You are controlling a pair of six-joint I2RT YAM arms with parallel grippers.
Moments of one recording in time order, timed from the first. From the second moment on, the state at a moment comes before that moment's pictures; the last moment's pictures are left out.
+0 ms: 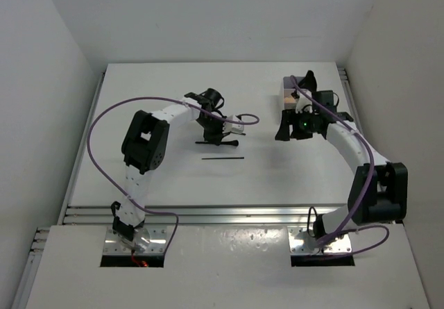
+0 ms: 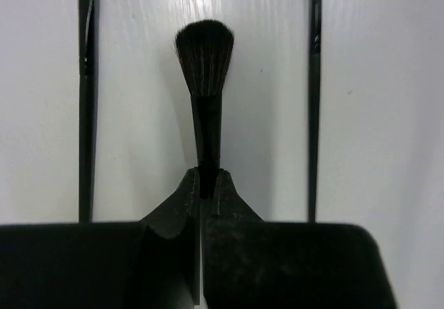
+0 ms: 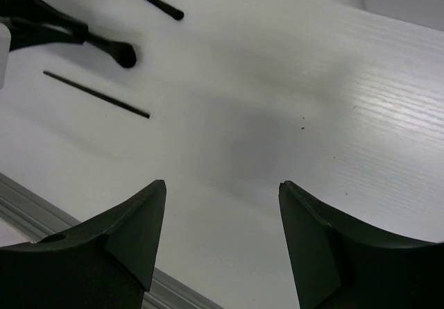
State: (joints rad) left arm -0.49 2.20 1.70 -0.81 0.49 1.07; right arm 0.07 1.49 1.01 -0.51 -0.44 -0.03
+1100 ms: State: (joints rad) left arm -0.51 1.72 1.51 -0.06 0.75 0.14; right arm 0.33 1.33 0.91 0.26 -0.33 0.55
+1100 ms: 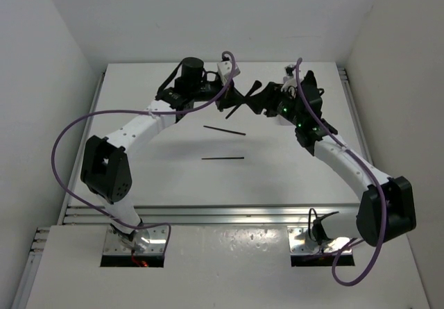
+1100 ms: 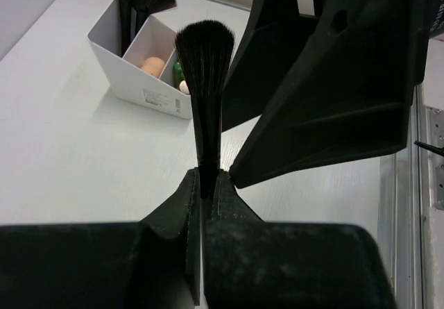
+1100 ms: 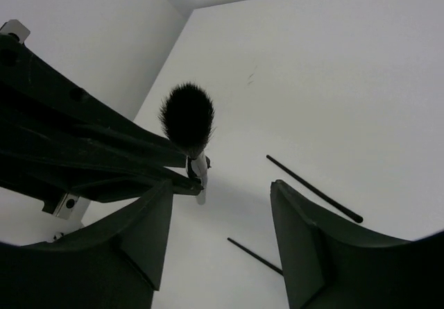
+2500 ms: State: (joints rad) left arm -0.51 1.72 1.46 -0.06 0.69 0.15; right arm 0.37 1.47 0.96 0.38 -0.29 0.63
